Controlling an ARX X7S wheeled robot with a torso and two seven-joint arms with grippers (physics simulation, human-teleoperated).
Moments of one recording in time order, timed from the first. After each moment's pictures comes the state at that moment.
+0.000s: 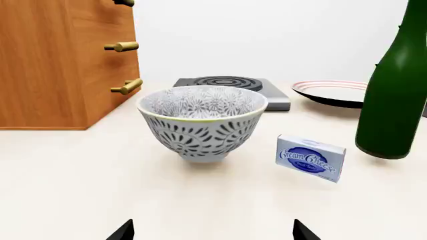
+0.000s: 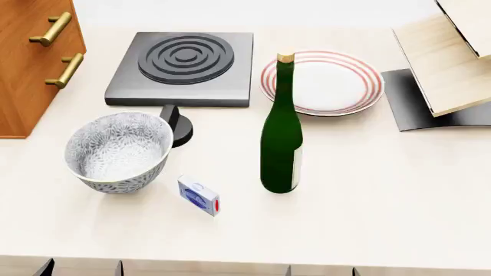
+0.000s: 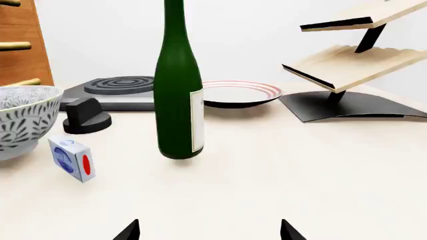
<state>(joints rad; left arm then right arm) 0.00 0.00 0.00 0.00 0.00 0.00 0.00 0.00 0.00 0.00 0.00 0.00 0.00 0.00</state>
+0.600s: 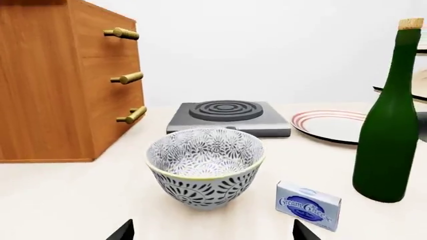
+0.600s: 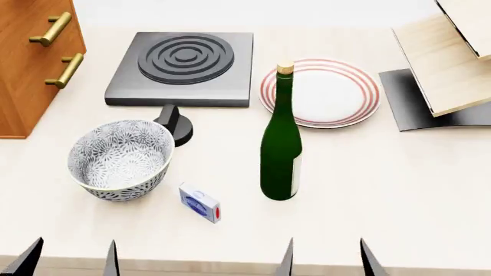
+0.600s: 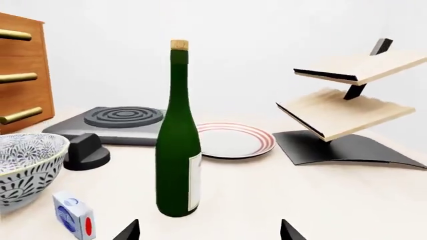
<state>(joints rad) -0.01 -0.06 0.06 0.18 -0.04 -0.12 -0.08 0.01 0.07 -0.08 -0.24 0.02 0.16 0.09</state>
